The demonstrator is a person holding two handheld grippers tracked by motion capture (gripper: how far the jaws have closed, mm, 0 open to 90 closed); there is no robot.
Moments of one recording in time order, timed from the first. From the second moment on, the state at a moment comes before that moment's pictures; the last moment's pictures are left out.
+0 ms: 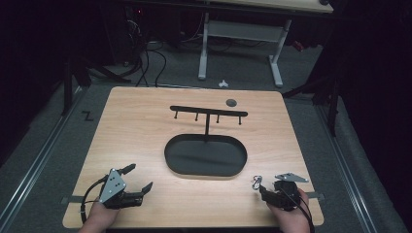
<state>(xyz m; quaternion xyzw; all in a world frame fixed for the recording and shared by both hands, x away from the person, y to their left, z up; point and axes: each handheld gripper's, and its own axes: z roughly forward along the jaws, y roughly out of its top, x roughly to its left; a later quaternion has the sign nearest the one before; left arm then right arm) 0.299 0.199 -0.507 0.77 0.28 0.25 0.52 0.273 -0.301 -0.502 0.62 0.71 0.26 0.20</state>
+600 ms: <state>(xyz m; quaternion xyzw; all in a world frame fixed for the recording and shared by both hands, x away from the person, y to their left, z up) 0.298 0.196 -0.508 0.77 0.27 0.25 0.52 0.286 -0.303 -0.491 0.61 0.75 0.20 0.13</state>
